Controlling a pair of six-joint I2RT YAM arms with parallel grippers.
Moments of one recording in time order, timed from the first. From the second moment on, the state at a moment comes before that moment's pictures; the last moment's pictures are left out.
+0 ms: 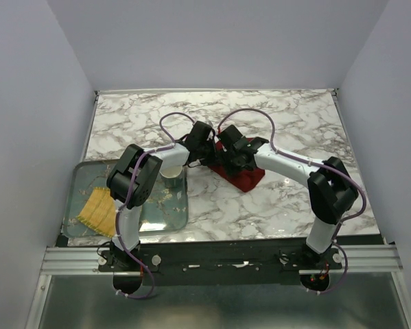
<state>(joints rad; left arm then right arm) -0.57 2.00 1.24 -0.06 0.23 -0.75 0.72 1.78 1.28 -0.59 0.19 0.17</state>
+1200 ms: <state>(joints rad) -0.57 2.00 1.23 -0.04 0.24 -0.76 0.74 1.86 1.17 -0.40 0.15 0.14</state>
